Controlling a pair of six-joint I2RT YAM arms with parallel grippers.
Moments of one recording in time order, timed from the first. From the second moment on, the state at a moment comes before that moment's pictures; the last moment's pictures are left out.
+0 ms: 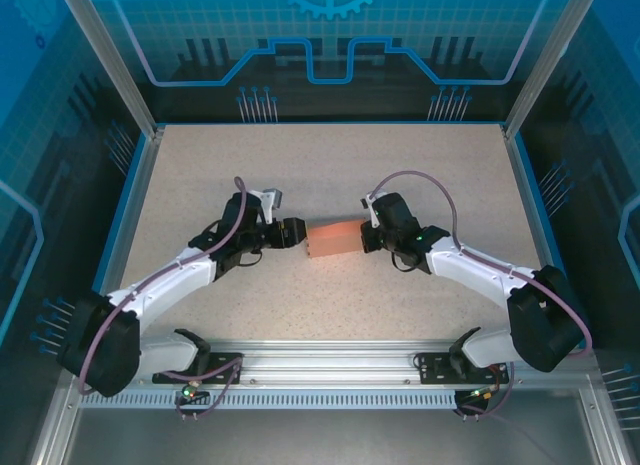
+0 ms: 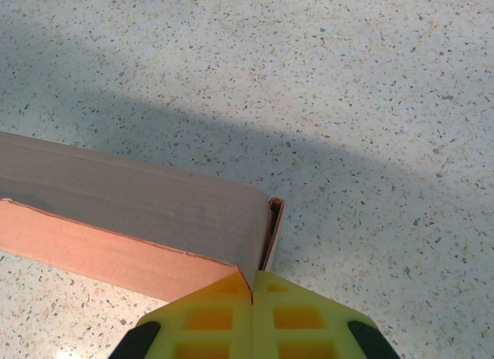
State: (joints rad) left arm -0.42 1.27 0.72 -0.10 0.29 -0.59; right arm 0.61 1.38 0.81 -0.22 0.11 0.23
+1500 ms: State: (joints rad) left arm -0.42 1.46 0.67 0.12 0.41 -0.74; right arm 0.63 1.32 0.92 -0.43 0.11 0.18
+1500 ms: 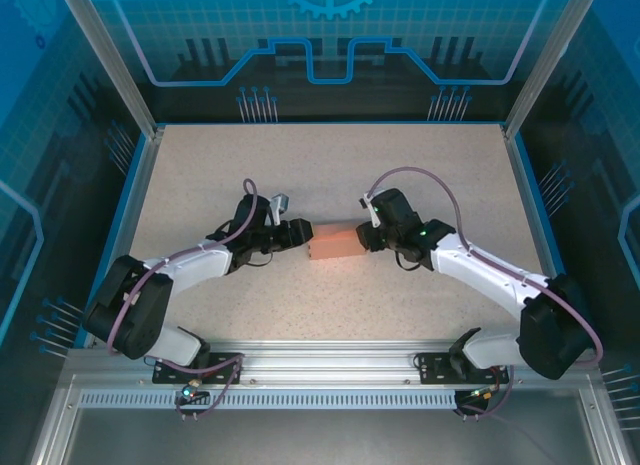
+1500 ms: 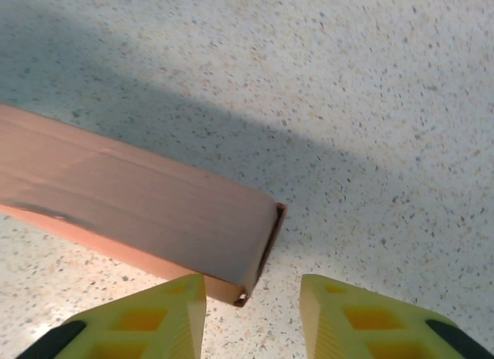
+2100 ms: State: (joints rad) left arm -0.44 1.47 0.67 0.12 0.39 -0.74; right arm 0.33 1.53 1.05 -0.46 -0.38 0.20
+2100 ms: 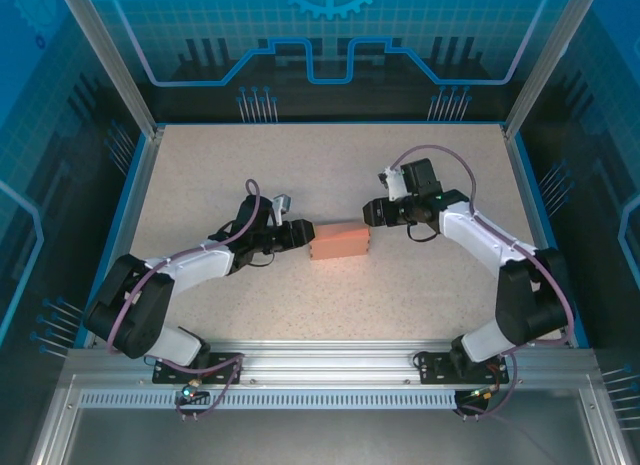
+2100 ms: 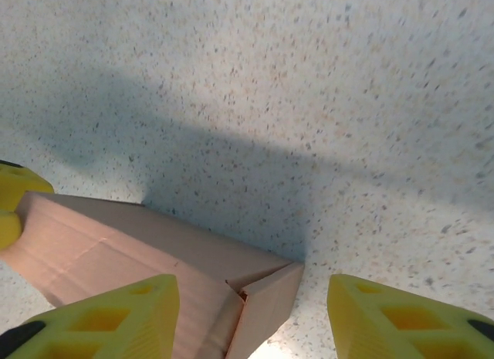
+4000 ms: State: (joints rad) left arm -0.49 1.52 0.72 0.19 0.33 -0.81; right arm 0.29 1.51 0.87 -0.24 -0.60 0.36
